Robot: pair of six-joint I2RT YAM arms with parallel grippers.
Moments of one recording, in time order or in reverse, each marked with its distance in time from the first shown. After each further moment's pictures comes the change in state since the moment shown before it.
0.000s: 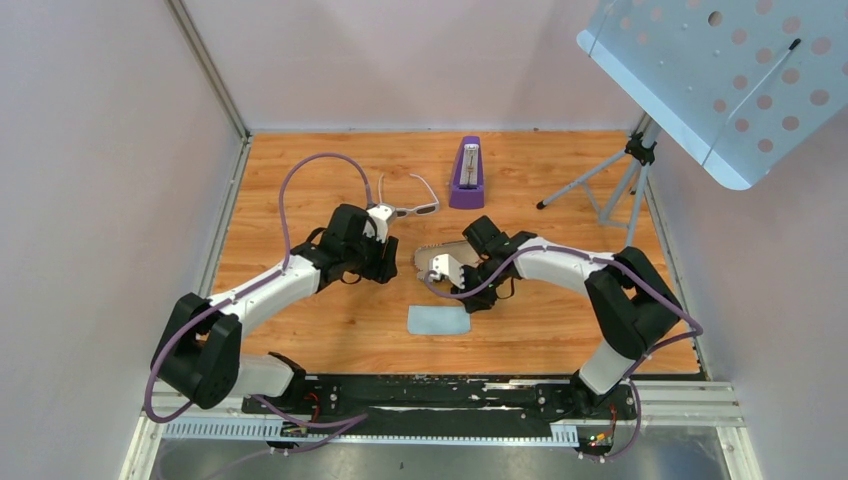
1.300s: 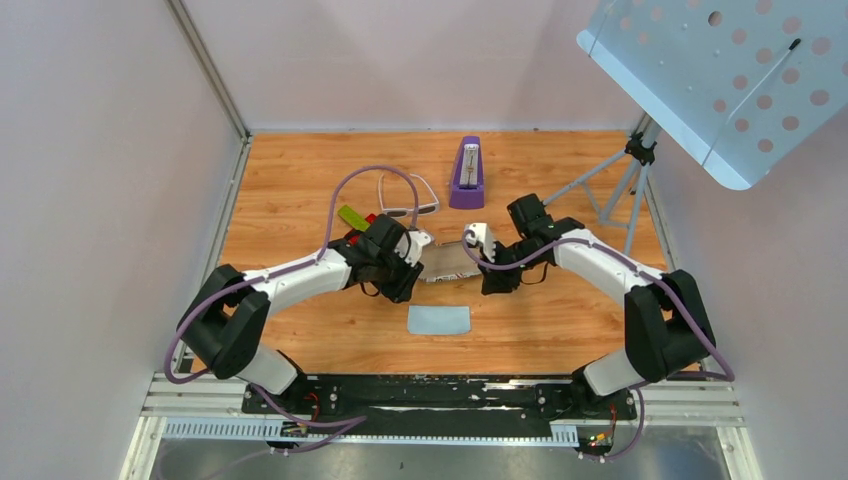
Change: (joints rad) left arm -0.180 0.176 0.101 -0.149 0.037 0.123; right arm -0.242 -0.170 0.009 -0.112 -0.207 0.027
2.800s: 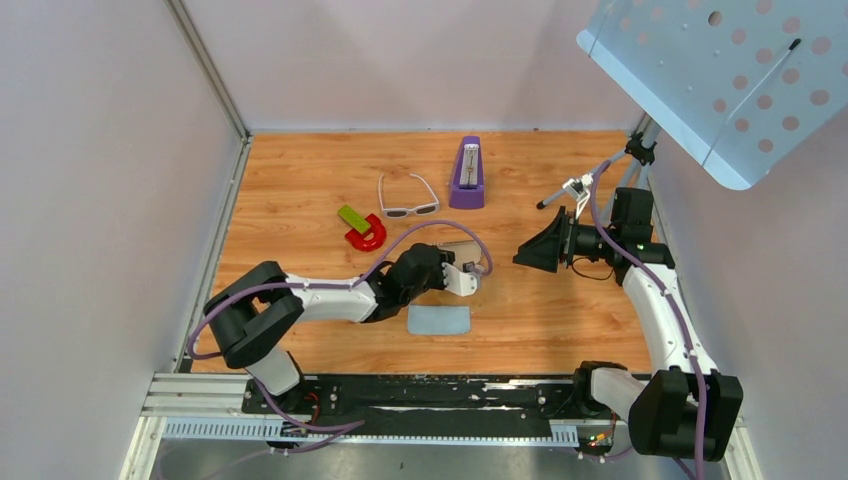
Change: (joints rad) left arm -0.277 0.115 -0.123 0.758 -0.489 0.903; right arm -0.507 -0.396 -0.103 0.196 -0.612 0.813
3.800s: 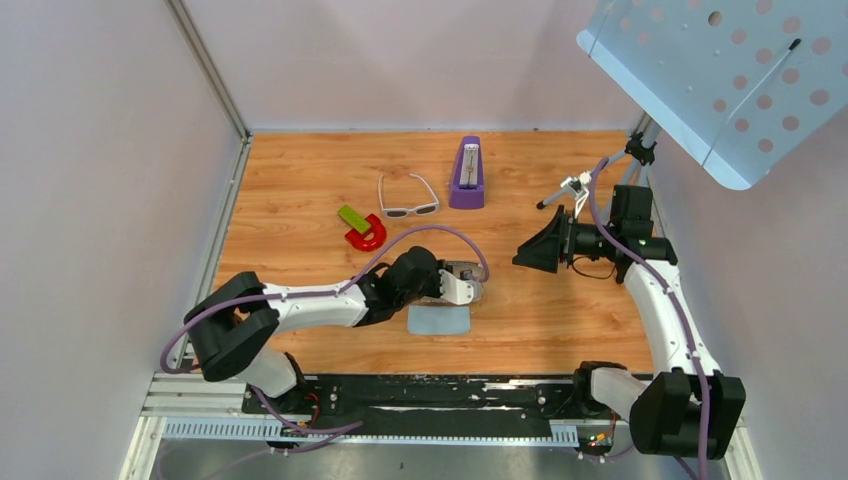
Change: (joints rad) left arm -0.032 -0.124 -0.003 -0.189 0.033 -0.039; right arm 0.016 0.011 0.065 -0.130 0.003 -0.079
